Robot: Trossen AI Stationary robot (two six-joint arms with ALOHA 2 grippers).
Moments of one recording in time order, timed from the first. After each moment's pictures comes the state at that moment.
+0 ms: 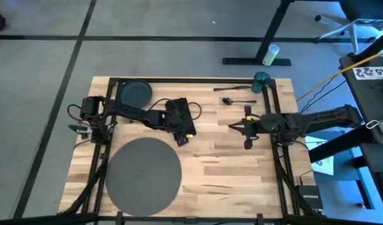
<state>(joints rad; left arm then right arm) 0.07 1.80 1.06 -0.25 -0.19 -0.23 0.16 0.68 0.41 -0.16 0.29 -0.31</state>
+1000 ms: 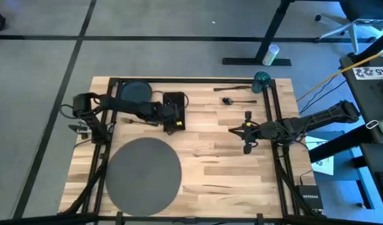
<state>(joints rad) 0.23 1.68 0.94 -0.44 -0.30 -0.30 0.25 0.68 0.32 -0.06 0.39 -0.29</state>
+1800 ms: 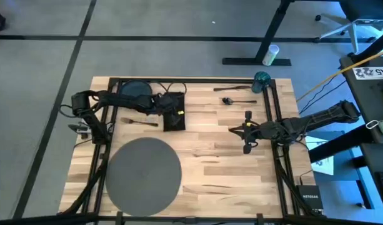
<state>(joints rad) 0.33 1.68 0.94 -0.26 -0.28 -0.23 0.25 0.68 0.32 -0.06 0.40 -0.31</state>
